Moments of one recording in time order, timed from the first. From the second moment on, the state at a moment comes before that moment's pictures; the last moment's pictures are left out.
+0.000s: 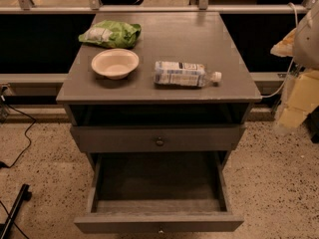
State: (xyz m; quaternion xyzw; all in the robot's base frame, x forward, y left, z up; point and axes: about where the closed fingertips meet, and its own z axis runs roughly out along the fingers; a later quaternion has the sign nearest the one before) arm 0.438 -0.217 0.977 -0.60 0.78 -0.03 0.16
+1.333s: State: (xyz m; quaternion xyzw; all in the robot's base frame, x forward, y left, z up) arm 0.589 -0.142 0.938 -0.70 0.69 -0.02 0.18
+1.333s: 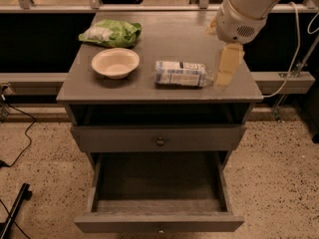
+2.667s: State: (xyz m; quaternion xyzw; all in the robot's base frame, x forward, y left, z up) arm 0.685 -0.097 0.832 -0.72 0.68 0.09 0.13
